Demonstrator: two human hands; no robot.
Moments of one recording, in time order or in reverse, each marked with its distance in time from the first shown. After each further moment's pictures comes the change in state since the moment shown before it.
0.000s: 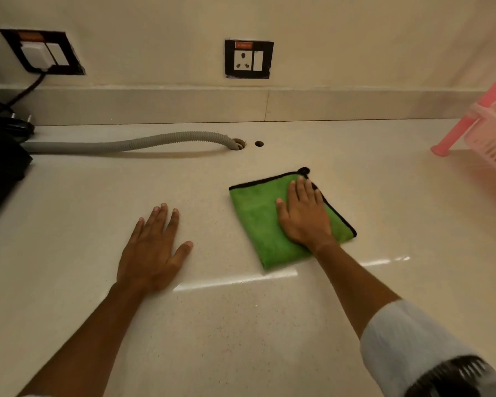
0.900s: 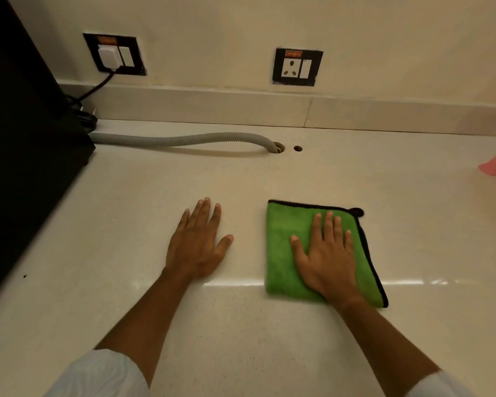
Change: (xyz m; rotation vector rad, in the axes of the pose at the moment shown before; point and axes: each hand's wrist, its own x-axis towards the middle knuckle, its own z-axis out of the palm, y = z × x) left_hand -0.001 0.003 -0.001 0.000 0.012 -0.011; right_hand -0.083 -0.051 0.011 -0.017 0.024 0.073
